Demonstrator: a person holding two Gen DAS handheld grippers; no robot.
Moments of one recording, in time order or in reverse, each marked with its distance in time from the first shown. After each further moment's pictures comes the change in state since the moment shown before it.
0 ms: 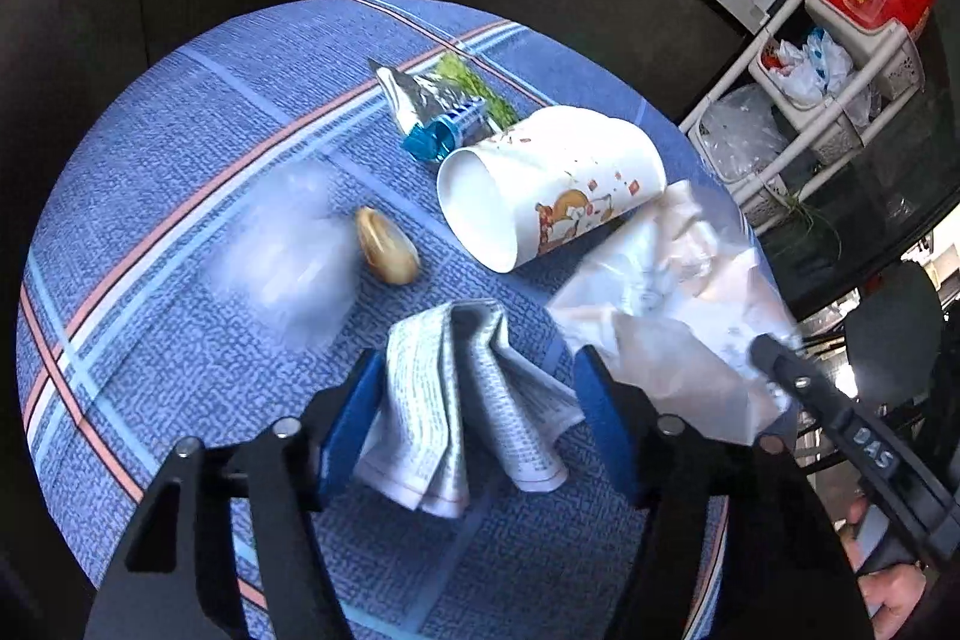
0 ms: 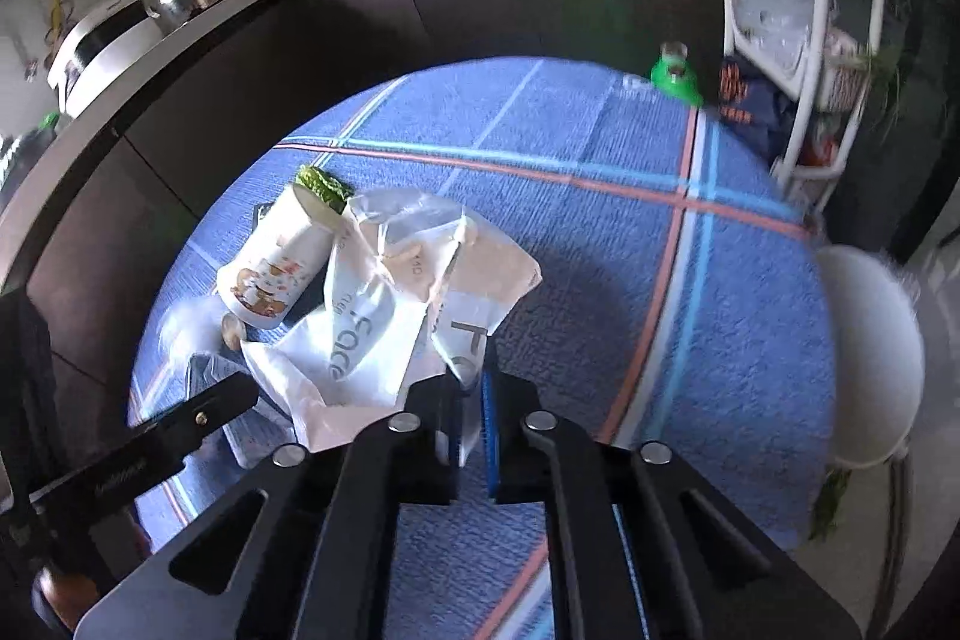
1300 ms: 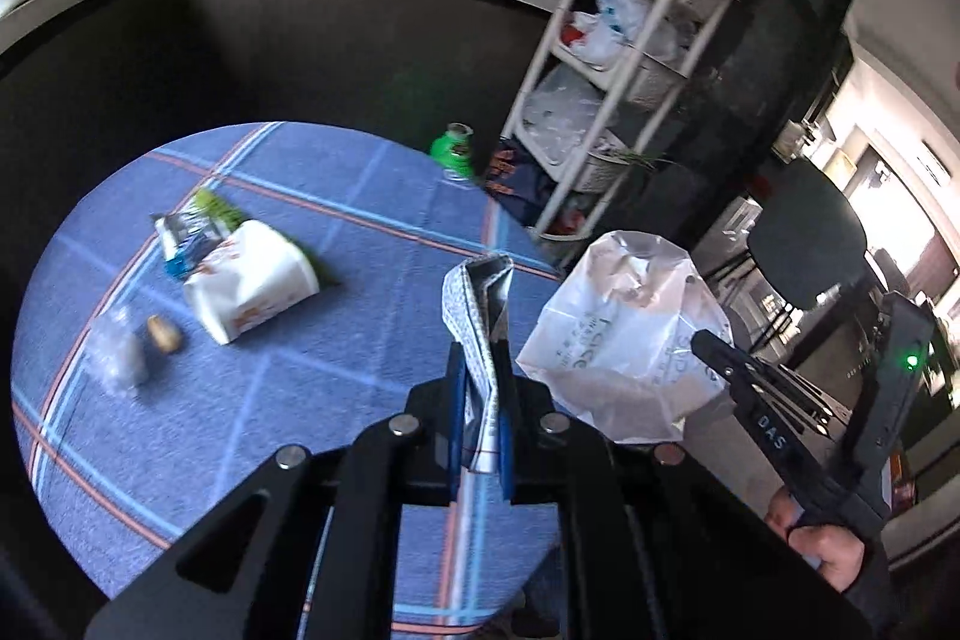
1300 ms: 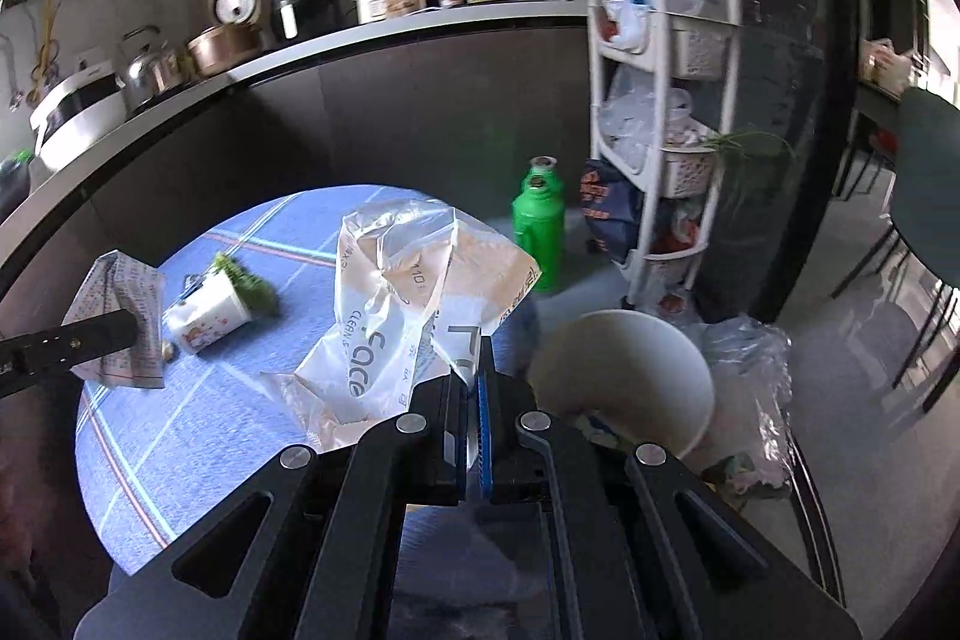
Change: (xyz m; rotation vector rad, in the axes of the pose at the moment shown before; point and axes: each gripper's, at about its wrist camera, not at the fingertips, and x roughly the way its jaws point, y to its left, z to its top) left arm -0.105 -0.152 -0.038 0.329 -0.090 -0.221; right arm -0.141 -0.107 -0.042 0.056 -0.254 -0.207
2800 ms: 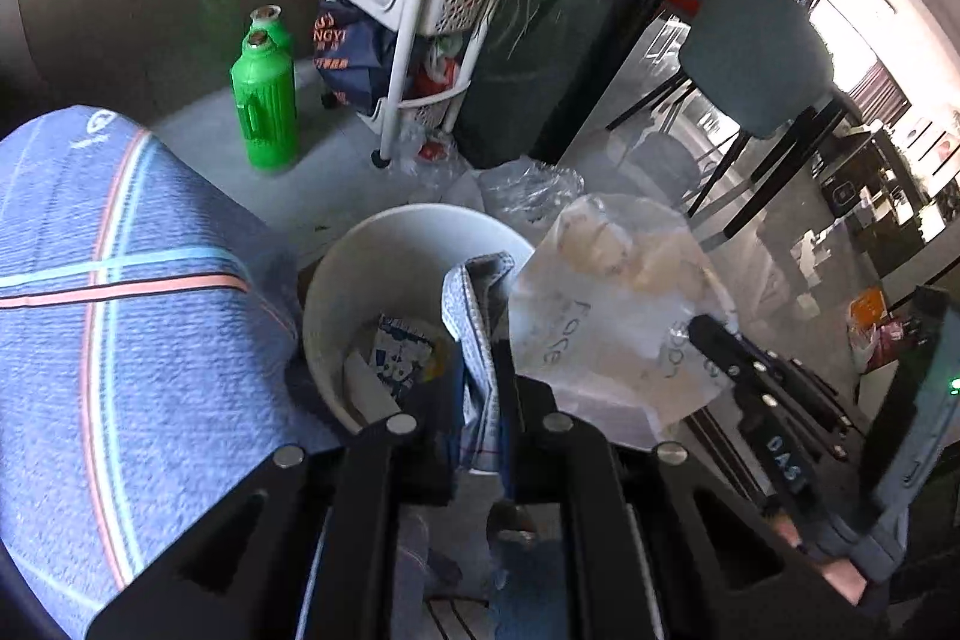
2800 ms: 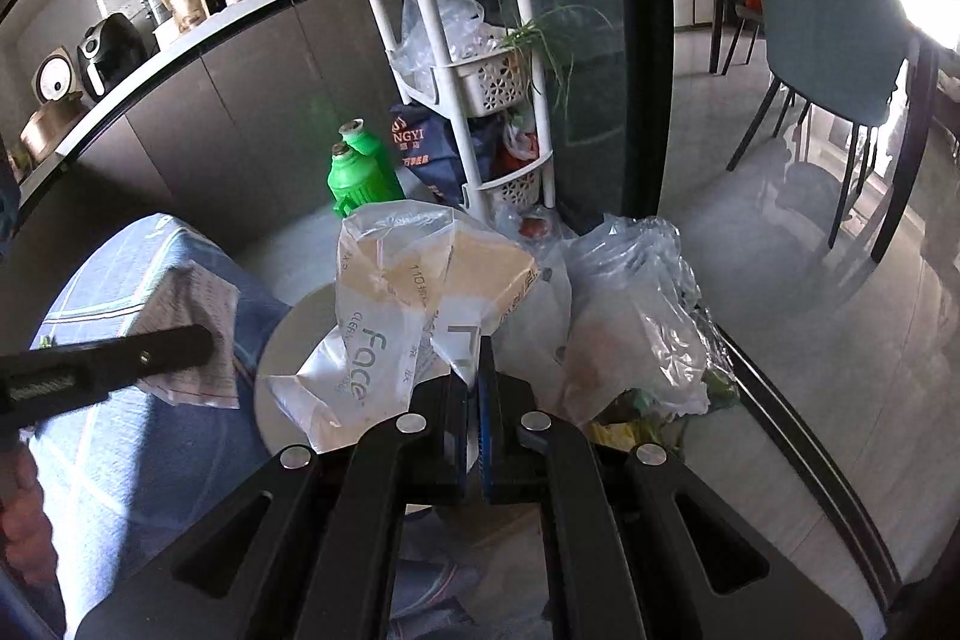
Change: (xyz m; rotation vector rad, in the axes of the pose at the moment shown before) left arm 0.260 -0.162 0.013 0.266 0.378 -0.140; right arm 0.083 -0.188 -0.036 0.298 0.091 -0.215
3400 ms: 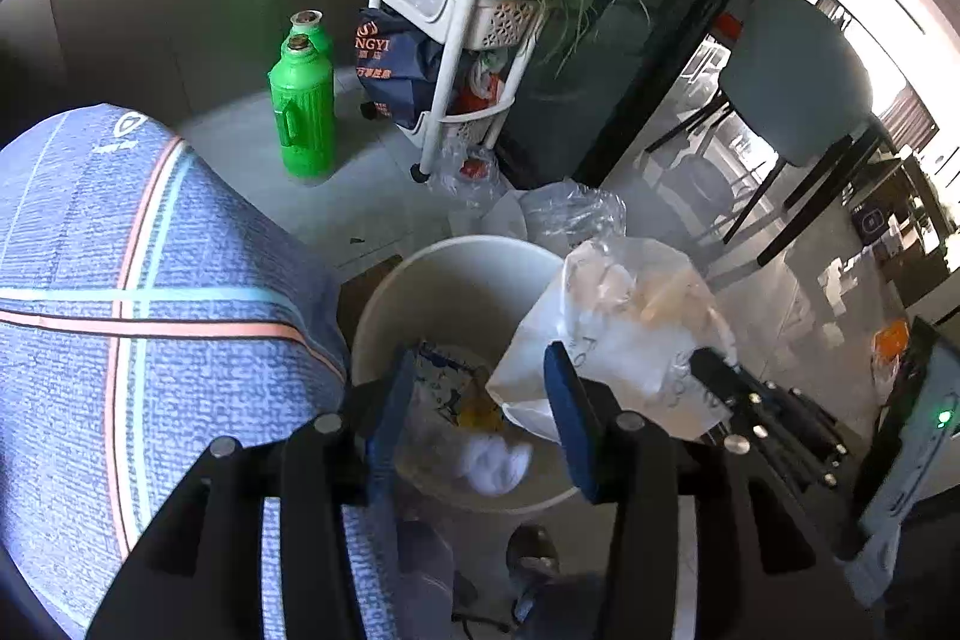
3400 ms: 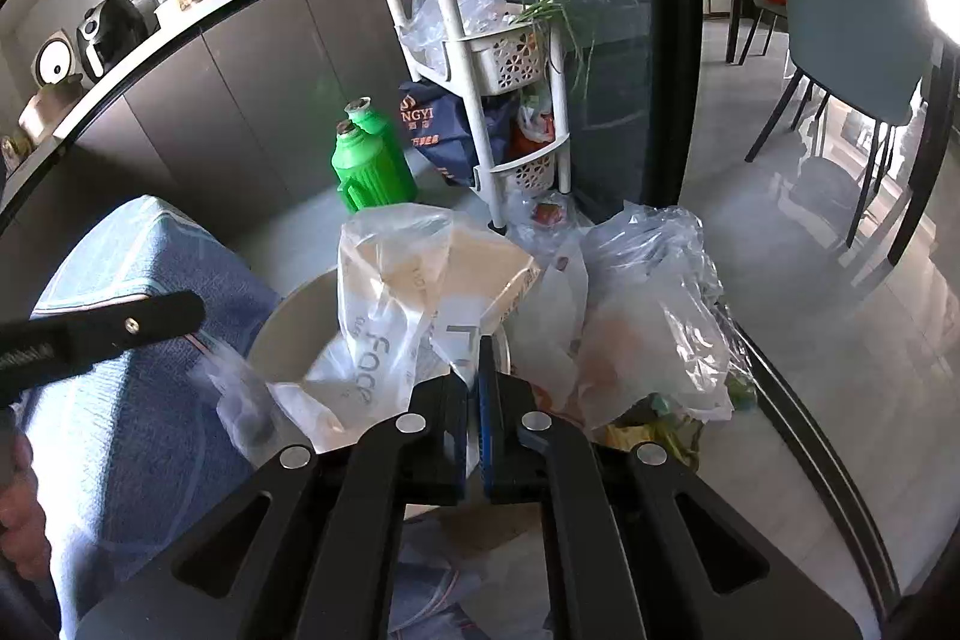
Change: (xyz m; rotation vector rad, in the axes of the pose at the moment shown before) left arm 0.003 0.020 0.016 -0.059 -0.050 0.068; right arm 0.041 0.010 0.003 -0.023 0.041 0.019
